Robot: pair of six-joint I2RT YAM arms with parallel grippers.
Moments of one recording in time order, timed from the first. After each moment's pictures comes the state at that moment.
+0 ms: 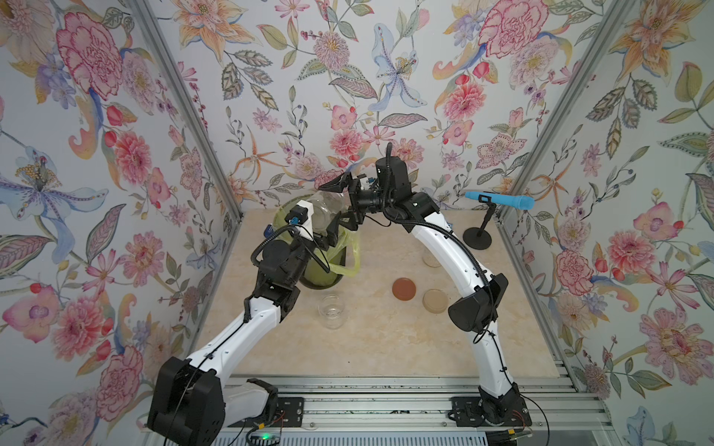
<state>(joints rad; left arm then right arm) -0.40 1.24 0.86 0.68 0.04 0.03 0.67 2.24 2.56 -0.59 -0.73 1.46</state>
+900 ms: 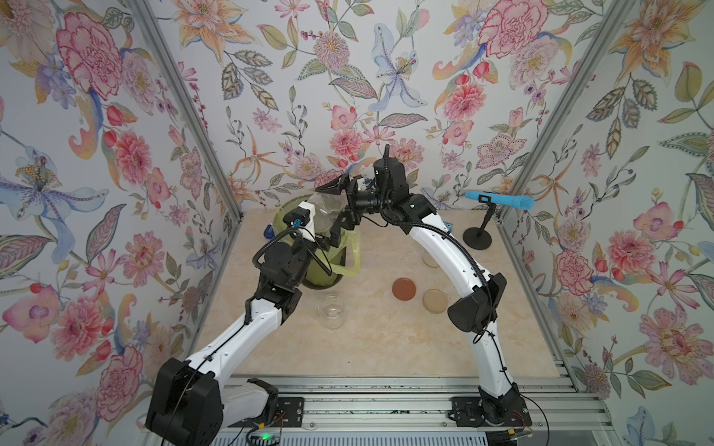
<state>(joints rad) -0.42 1.22 0.85 0.67 -0.03 0.06 0.68 2.24 2.54 -0.54 -0.77 1.47</state>
